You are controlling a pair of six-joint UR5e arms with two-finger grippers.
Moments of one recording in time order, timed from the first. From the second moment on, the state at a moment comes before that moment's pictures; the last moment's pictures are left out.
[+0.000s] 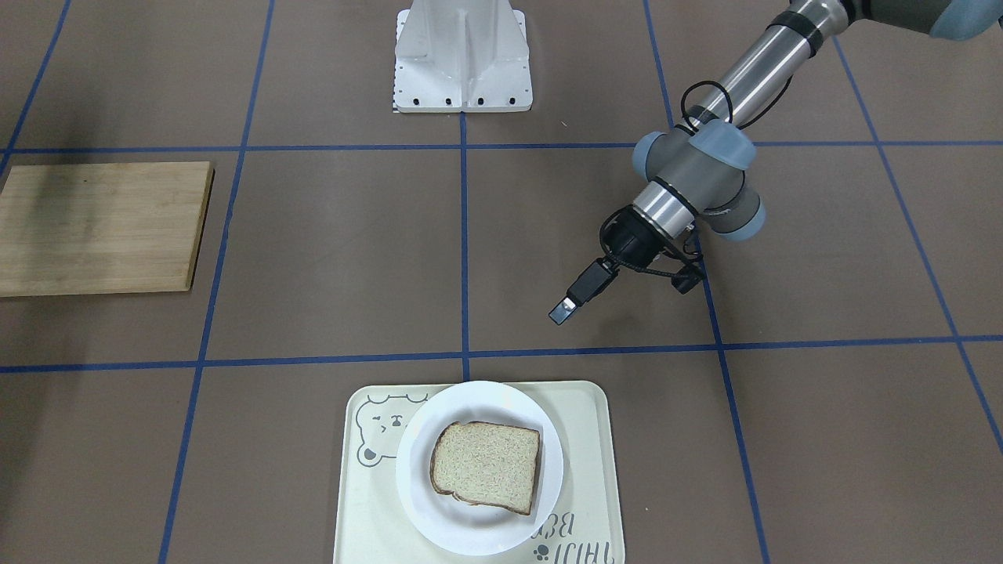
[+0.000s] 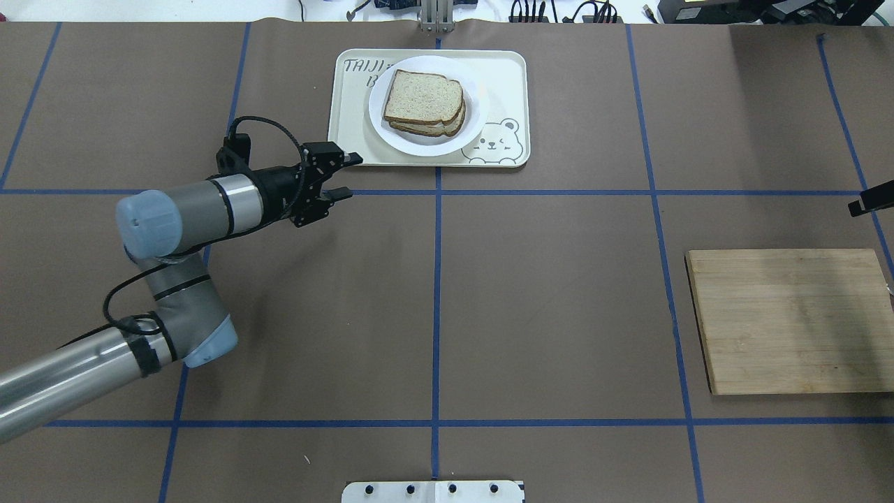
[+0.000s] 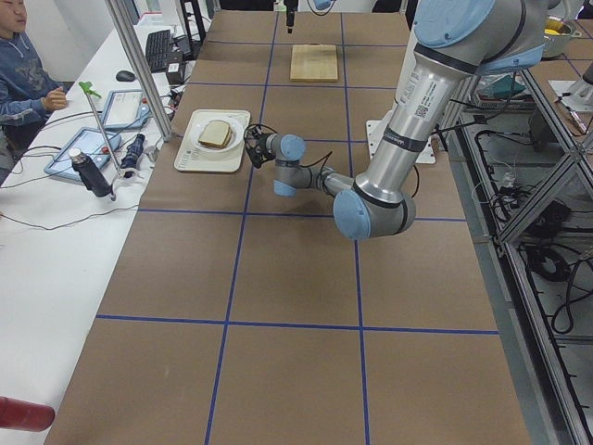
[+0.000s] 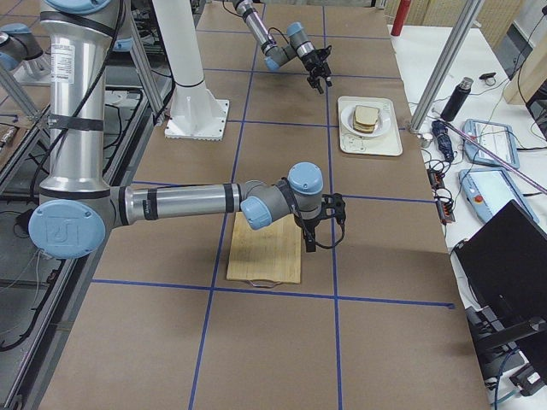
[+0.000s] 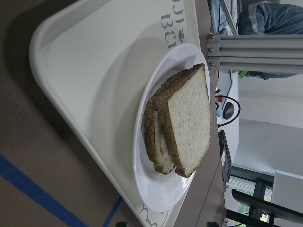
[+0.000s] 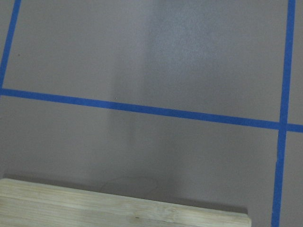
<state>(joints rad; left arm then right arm) -0.63 -2.04 -1.27 -3.08 -1.64 -2.08 1.29 -1.65 1.72 -1.18 2.31 0.41</state>
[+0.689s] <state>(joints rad) -0.90 -1.81 -1.39 -2.90 -1.88 -1.45 1.32 -1.62 1.80 -1.22 2.28 0.41</state>
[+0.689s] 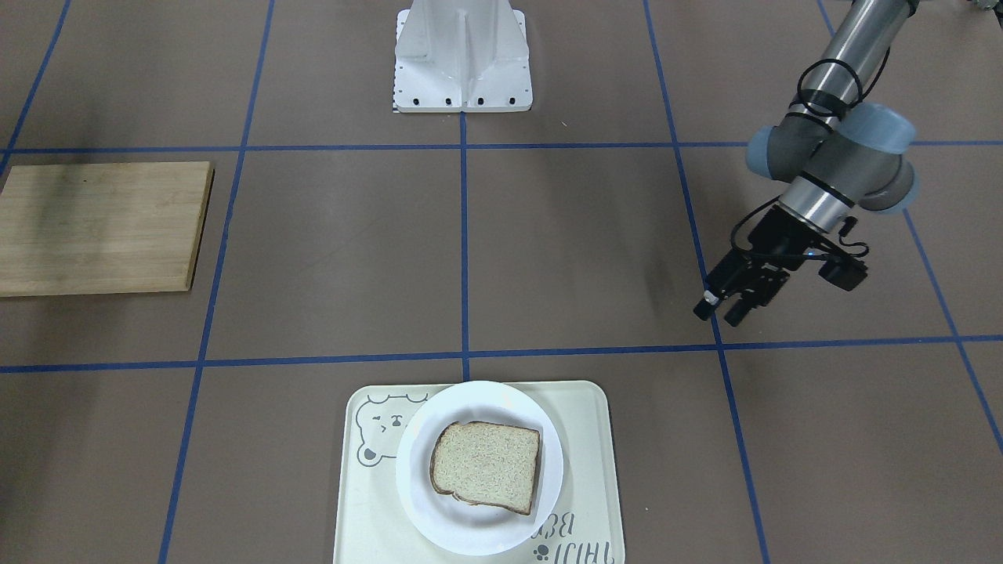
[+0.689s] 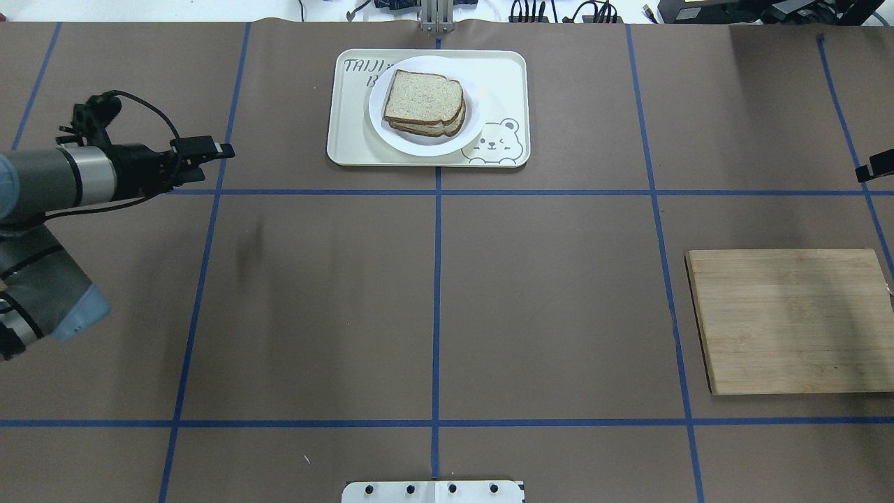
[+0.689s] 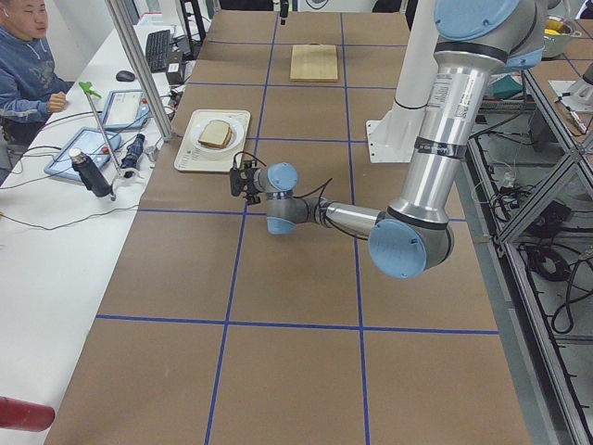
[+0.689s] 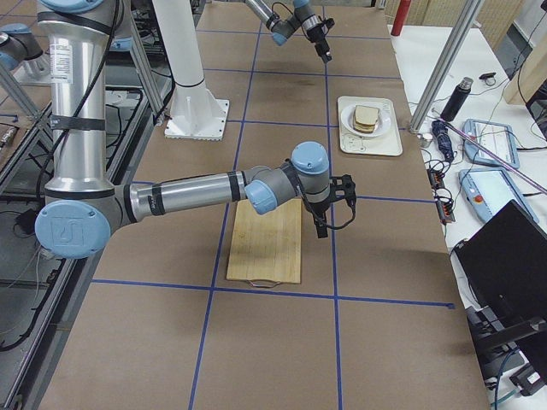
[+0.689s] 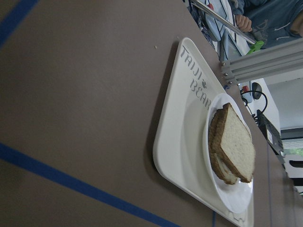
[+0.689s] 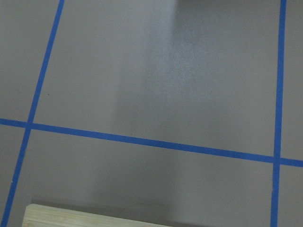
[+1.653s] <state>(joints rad) -1.32 -1.66 -1.83 -1.64 -2.16 -0.15 1.36 -1.63 1.81 -1.38 2.27 0.26</state>
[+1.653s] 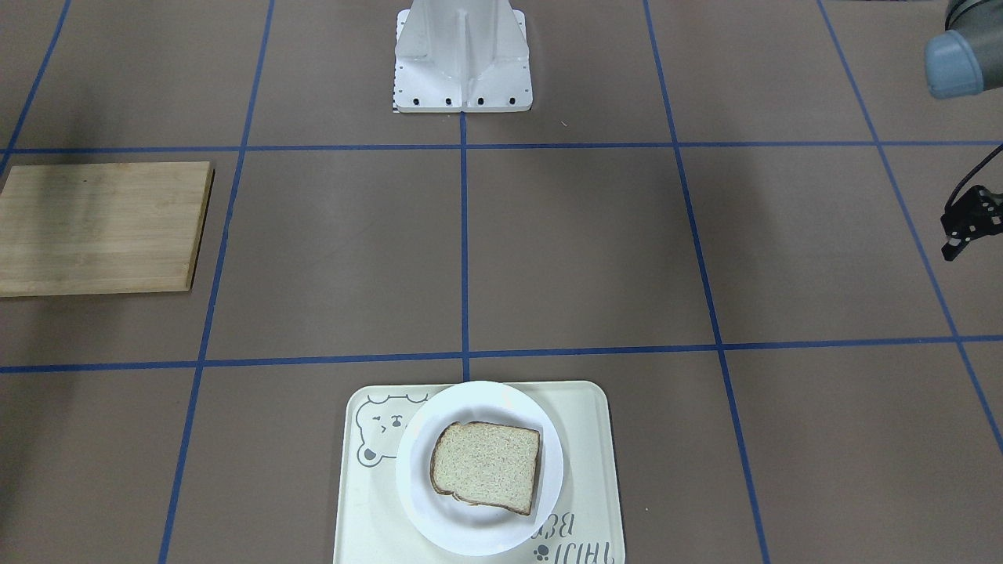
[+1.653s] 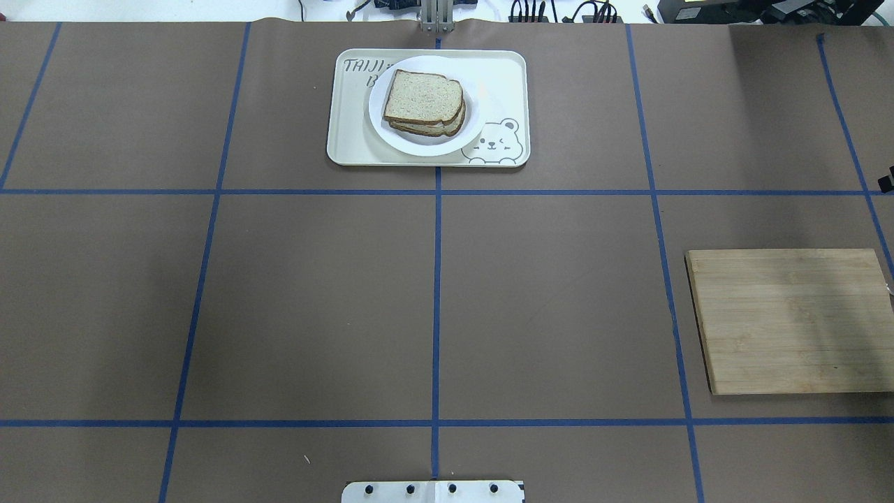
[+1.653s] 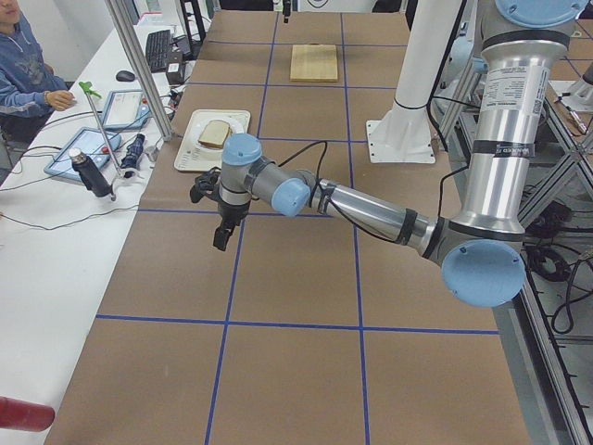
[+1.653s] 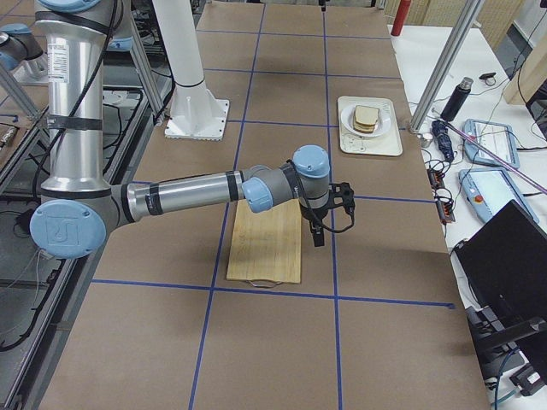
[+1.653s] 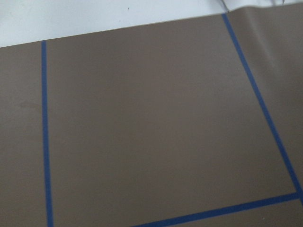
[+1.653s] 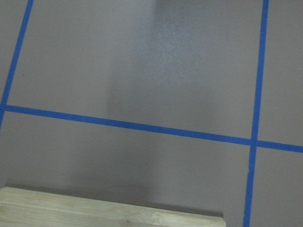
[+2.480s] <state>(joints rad) -1.34 -1.58 -1.81 -1.44 -2.36 -0.04 1.36 -1.61 1.85 -1.60 2.30 0.18</state>
